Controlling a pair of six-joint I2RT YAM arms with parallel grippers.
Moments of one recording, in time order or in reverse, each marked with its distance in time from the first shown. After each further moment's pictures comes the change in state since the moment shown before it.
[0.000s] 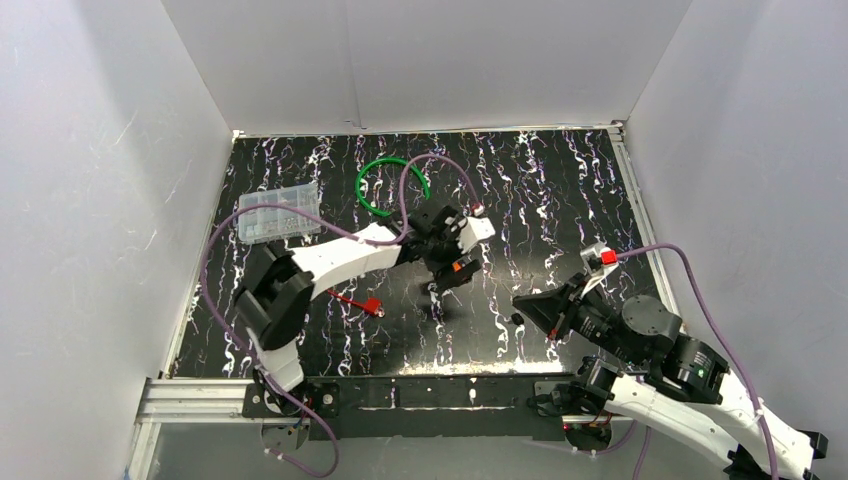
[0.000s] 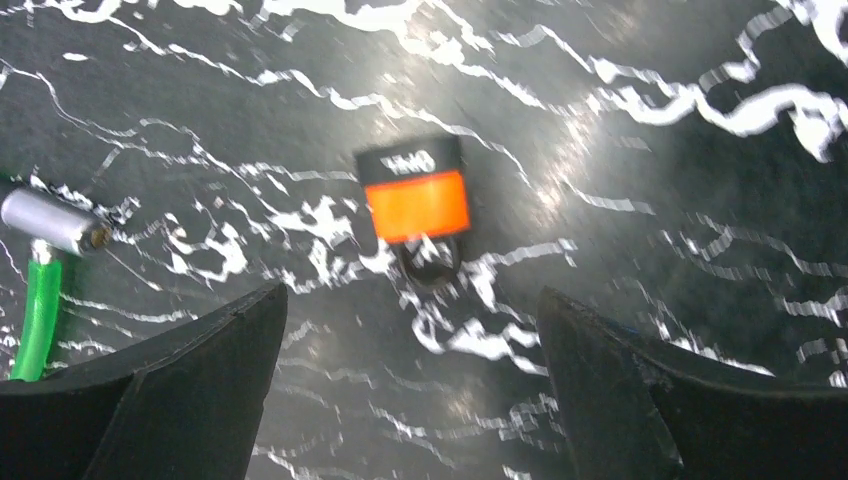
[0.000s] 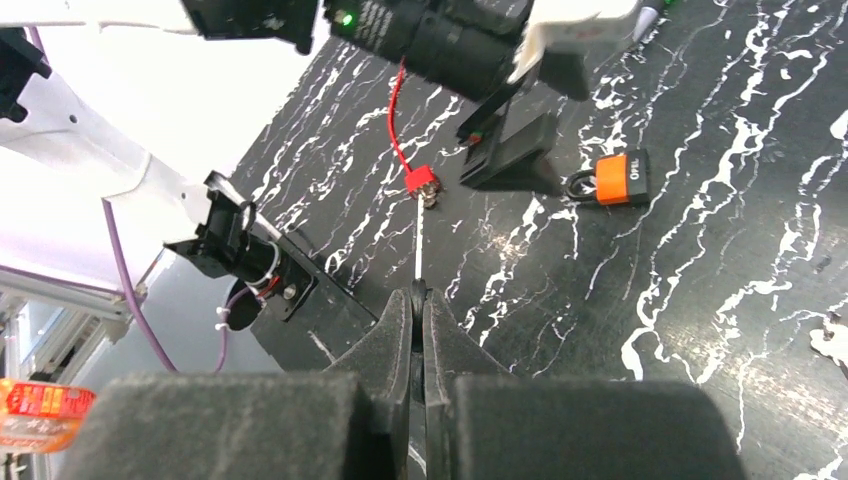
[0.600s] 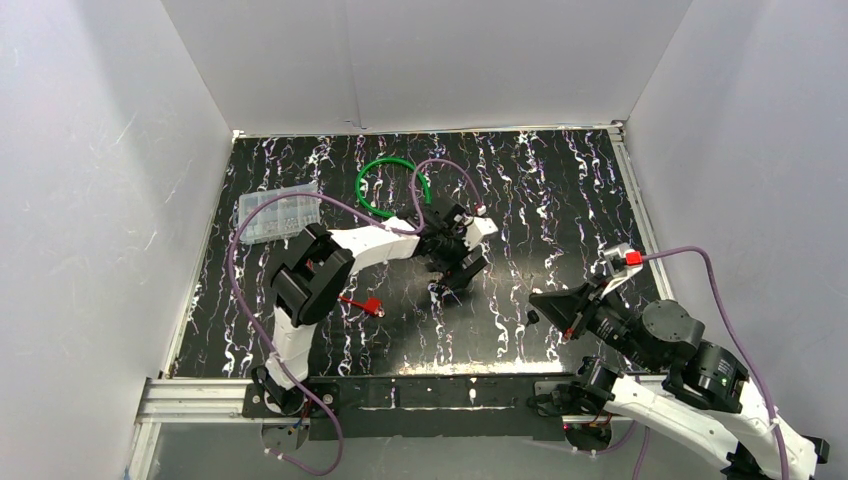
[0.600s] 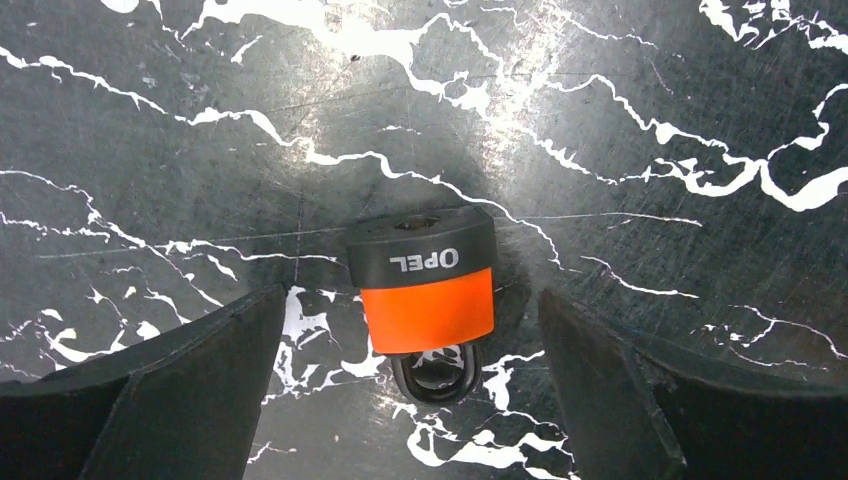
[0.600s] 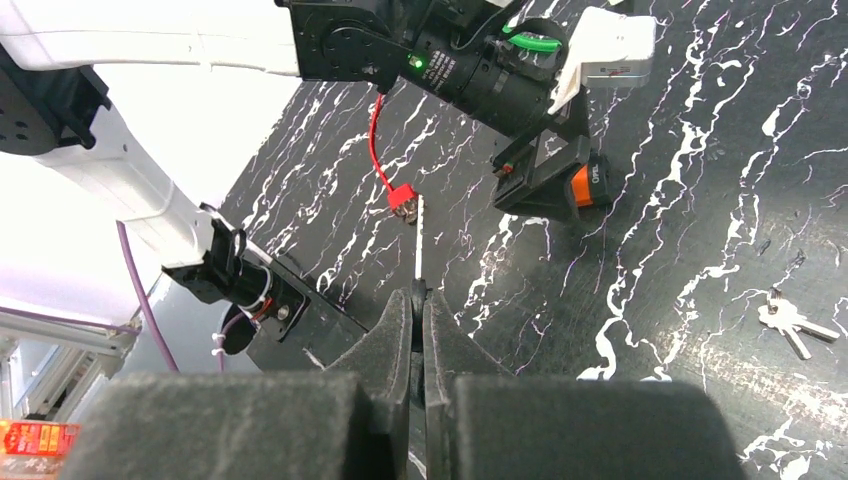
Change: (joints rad) left arm 0.052 0.286 0.136 0.063 0.118 -0.104; right arm 0.000 -0.042 0.072 -0.113 0.091 0.024
